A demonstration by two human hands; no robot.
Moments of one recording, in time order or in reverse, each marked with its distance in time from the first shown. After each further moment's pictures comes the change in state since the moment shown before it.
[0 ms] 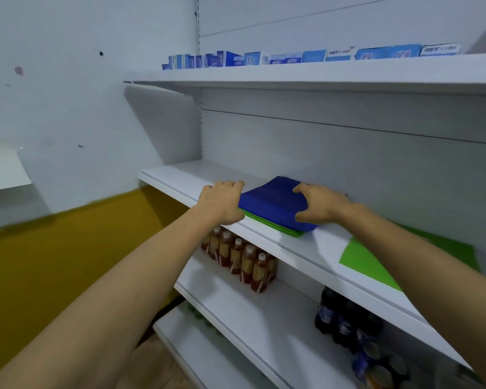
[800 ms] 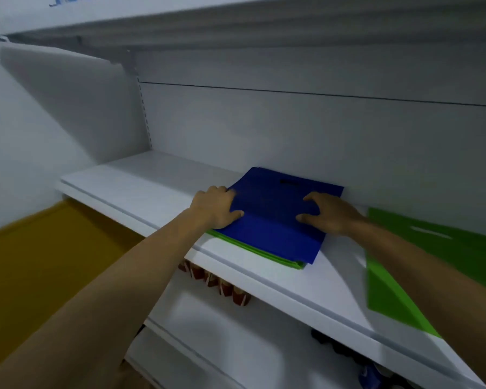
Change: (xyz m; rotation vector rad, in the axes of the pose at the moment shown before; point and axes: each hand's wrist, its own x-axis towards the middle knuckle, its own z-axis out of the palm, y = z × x) left_hand 0.184 -0.004 0.122 -0.046 -0.143 0.243; right_hand 0.111 0.096 0.082 0.227 -0.007 0.279
